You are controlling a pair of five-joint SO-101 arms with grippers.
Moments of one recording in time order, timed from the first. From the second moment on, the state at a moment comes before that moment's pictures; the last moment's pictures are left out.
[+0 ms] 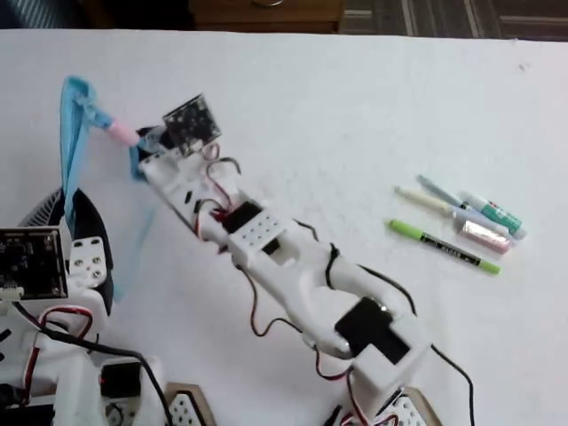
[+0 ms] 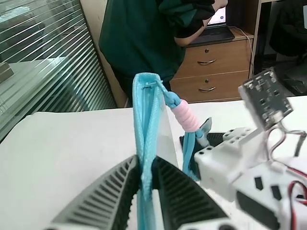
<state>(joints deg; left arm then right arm) -12.0 -79.4 30.0 75.6 -4.1 -45.9 8.9 19.7 -9.5 -3.6</state>
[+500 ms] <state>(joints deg) -12.0 -79.4 30.0 75.6 -1.5 -42.1 -21.1 29.3 -3.1 -3.3</state>
